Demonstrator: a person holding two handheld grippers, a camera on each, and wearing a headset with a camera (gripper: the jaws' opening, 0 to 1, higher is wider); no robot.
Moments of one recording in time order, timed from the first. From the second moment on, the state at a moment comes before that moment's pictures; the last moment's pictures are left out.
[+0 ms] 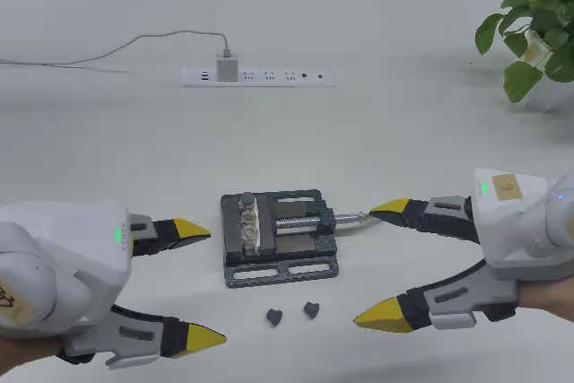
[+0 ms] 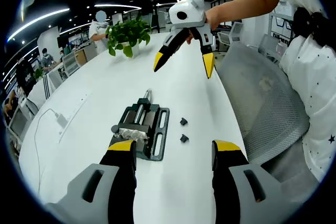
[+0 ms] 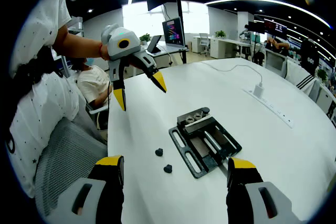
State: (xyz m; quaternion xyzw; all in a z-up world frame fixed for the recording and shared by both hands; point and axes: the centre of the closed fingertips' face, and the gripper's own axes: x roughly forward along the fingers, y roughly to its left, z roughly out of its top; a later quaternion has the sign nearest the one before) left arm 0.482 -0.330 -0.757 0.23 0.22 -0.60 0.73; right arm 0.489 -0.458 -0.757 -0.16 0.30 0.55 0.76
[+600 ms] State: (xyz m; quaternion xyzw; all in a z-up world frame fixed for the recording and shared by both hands) left arm 0.482 -0.369 -0.824 0.34 0.23 -0.67 0.62; right arm 0.481 -0.482 -0.768 -0.12 0.30 0.53 0.78
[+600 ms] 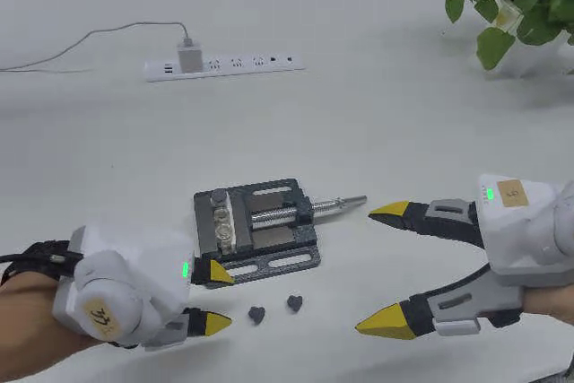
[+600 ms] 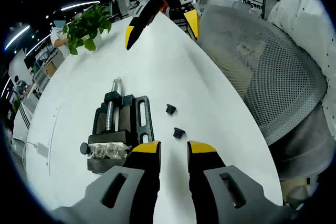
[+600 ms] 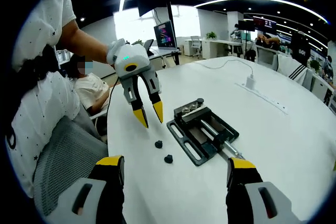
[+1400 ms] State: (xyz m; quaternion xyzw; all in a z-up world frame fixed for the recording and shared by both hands) left arm 0.478 -0.389 -0.857 0.37 0.22 -0.71 0.55; right arm 0.483 -0.496 -0.773 -0.10 0.31 0.51 0.80
